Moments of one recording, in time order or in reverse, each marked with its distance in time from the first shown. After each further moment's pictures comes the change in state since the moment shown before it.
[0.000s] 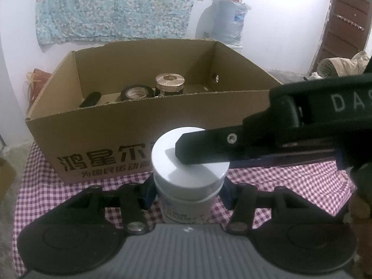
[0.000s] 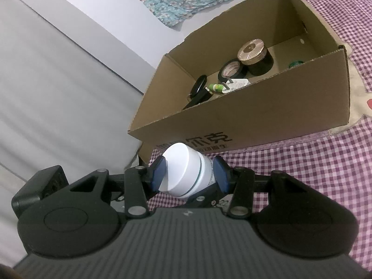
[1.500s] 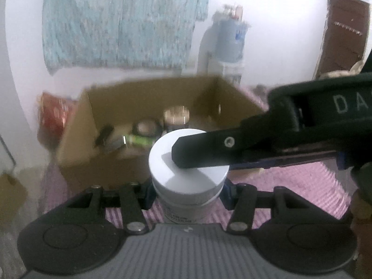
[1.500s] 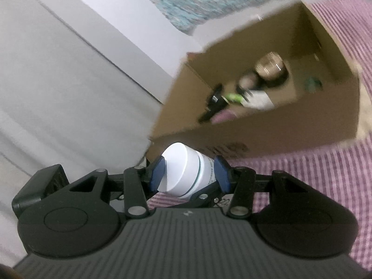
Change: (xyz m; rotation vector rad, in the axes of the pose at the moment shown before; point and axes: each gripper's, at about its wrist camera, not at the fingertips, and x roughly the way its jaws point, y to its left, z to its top) left arm -0.046 -0.003 0.033 0.034 -0.119 0.043; right arm -0.023 0.037 0.017 -0.097 -0.046 0.051
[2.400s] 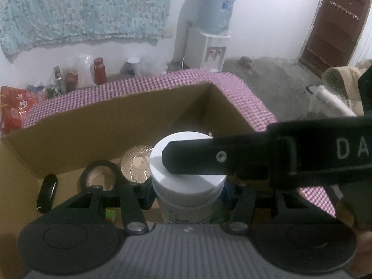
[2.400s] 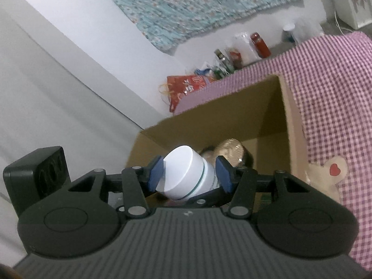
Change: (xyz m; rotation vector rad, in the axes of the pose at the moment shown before) left arm 0.176 -0.009 0.111 0.018 0.236 -0.126; right arm 0.049 -0.114 0.129 0.071 -0.009 -0.073
